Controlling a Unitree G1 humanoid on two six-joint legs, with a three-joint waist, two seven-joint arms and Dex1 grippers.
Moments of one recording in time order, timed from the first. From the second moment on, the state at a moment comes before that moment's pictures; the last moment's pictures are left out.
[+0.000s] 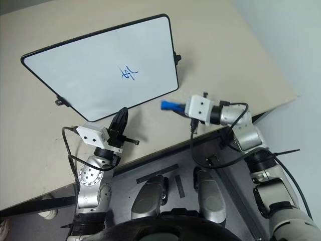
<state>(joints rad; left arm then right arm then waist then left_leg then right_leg) 0.17 0.18 0.07 -0.14 -0.21 -0.27 -0.37 -0.58 -0.40 0.30 0.10 -0.02 -0.21 0.85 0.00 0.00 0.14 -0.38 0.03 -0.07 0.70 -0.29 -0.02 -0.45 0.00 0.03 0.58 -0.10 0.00</state>
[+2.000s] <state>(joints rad) 0.07 0.18 0.09 0.01 -0.21 -0.37 -0.42 -1.16 -0.16 0.68 1.14 -0.84 -0.98 -0.10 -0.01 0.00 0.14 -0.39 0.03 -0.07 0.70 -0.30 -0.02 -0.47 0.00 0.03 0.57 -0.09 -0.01</state>
